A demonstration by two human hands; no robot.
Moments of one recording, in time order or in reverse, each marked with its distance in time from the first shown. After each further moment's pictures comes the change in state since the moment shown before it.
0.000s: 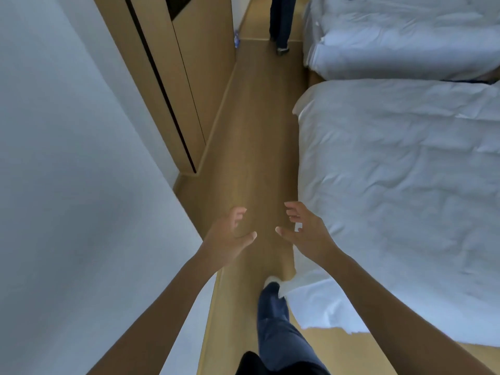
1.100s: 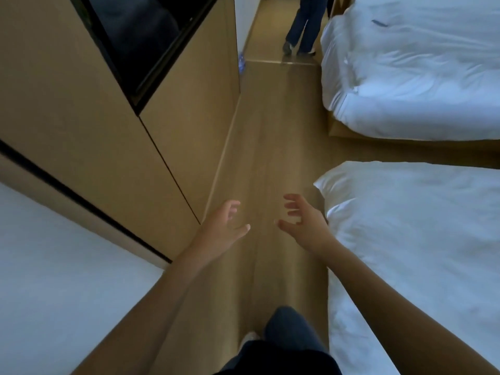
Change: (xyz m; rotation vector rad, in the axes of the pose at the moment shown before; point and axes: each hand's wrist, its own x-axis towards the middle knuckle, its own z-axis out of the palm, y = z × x) left_hand 0.729 0.107 -0.255 0.006 0.030 -0.024; right_hand 0.758 -0.150 -0.122 -0.071 0.021 -0.051
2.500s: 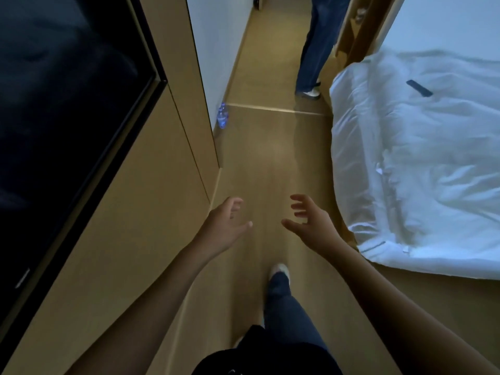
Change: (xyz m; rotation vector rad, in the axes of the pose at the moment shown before) left_hand 1.039 0.233 -0.172 0.001 -0.029 0.013; right_hand 1.032 -0.017 -0.252 -0.050 0.012 0.084
